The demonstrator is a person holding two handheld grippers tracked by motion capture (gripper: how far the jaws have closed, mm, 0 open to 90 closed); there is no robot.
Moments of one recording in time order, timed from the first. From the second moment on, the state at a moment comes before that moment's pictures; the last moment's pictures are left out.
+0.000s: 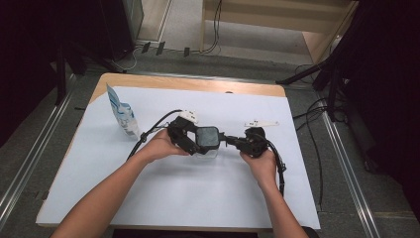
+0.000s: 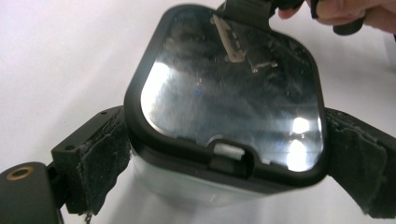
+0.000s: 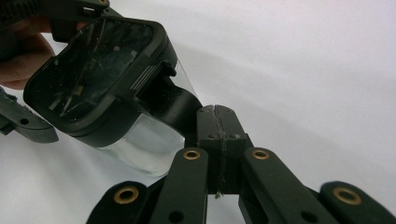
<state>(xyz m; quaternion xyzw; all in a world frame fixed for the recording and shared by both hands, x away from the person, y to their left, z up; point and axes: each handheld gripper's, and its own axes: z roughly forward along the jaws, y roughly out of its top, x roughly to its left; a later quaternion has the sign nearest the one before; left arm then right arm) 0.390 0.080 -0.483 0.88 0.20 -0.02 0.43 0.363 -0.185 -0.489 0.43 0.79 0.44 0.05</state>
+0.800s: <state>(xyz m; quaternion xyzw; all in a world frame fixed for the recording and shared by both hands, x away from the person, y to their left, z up) 0.388 0.079 -0.476 0.89 0.20 -0.01 0.42 0.363 -0.184 -0.490 0.43 0.79 0.44 0.05</state>
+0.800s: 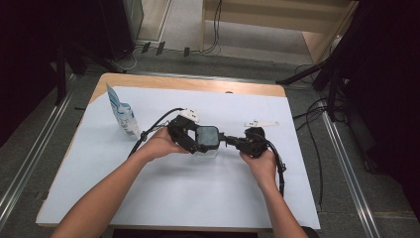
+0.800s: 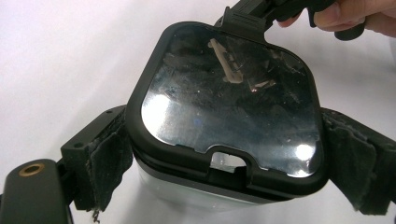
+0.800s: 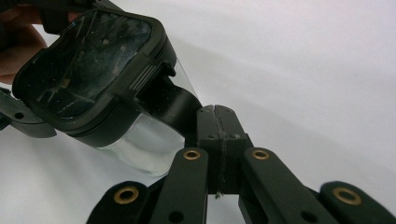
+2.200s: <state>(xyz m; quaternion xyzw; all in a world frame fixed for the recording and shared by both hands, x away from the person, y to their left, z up) 0.386 0.089 -0.449 0.89 0.20 -0.01 0.41 0.365 -0.184 -0.488 0.43 0.79 0.44 0.05</state>
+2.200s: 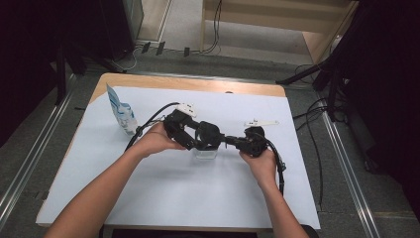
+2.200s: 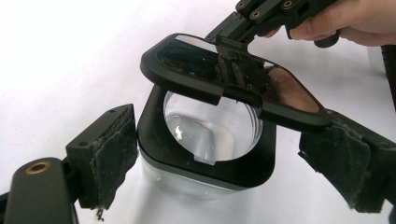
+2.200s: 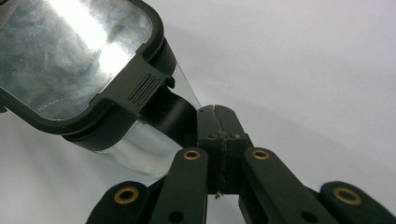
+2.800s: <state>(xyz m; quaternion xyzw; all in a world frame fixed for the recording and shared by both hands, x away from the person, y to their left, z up) 0.385 0.100 -0.440 0.88 0.18 -0.04 0.44 0.364 -0.184 -0.487 0.43 0.79 0.44 0.04</state>
